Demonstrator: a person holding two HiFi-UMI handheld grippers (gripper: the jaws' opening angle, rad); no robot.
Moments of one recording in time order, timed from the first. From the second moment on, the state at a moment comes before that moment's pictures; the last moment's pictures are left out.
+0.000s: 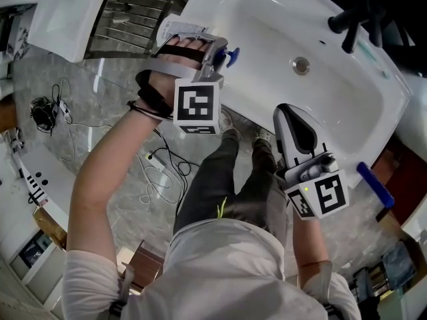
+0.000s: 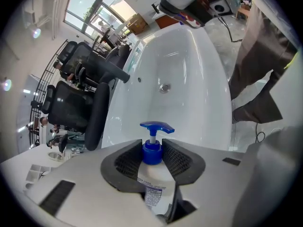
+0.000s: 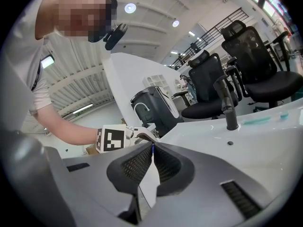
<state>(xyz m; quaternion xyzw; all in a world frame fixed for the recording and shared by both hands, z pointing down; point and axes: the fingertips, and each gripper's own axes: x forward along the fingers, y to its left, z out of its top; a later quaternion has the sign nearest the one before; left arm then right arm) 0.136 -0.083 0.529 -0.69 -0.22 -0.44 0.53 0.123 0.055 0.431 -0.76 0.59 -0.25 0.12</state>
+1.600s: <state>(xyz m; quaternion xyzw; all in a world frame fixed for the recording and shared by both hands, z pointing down) 0.122 -0.143 0.409 -0.92 -0.18 -0.25 0.23 0.098 -0.045 0.400 -0.74 0.62 -0.25 0.08</state>
